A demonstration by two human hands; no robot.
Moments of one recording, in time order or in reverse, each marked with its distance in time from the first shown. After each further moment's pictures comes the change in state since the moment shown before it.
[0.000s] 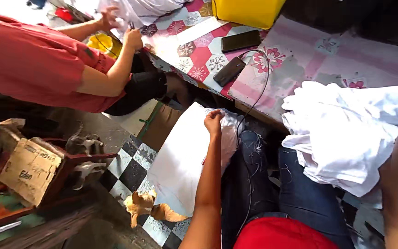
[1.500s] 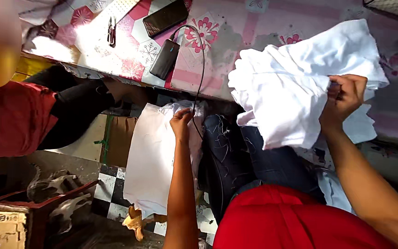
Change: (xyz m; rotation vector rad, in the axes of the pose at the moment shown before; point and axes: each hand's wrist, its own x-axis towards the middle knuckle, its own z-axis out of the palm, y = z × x) left_hand -0.025 -0.009 0.009 0.054 -0.289 -0.009; right_hand -0.003 0.004 0.006 0.080 0.109 -0.116
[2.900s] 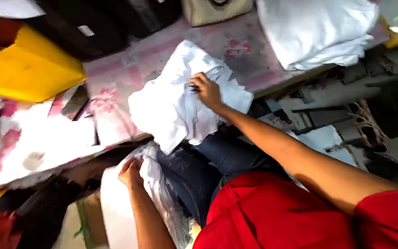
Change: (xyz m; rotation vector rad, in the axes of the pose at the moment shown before) left_hand -0.039 0.042 0.026 0.266 -0.011 -0.003; right_hand 0.003 0.006 0.011 0.090 0.105 0.088
